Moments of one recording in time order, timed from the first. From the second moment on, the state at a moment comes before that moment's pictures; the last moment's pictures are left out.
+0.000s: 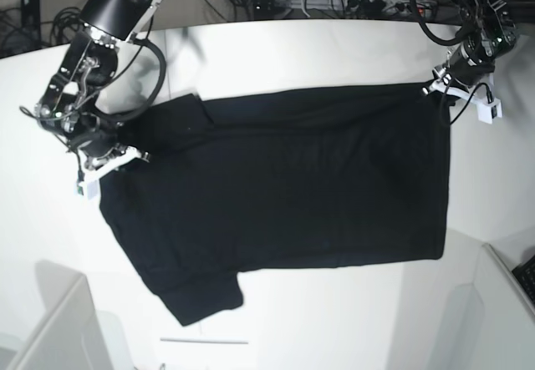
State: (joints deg) left arm 22.9 -13.0 -33.0 99.5 -41.1 -7.0 55.0; right arm 3.8 -1.3 29.7 94.6 20.2 16.7 -70.0
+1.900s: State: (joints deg) left arm 6.9 -15.9 -29.0 91.5 -32.4 -7.1 58.9; right arm 9.5 -0.2 30.1 79.7 20.1 16.5 -58.3
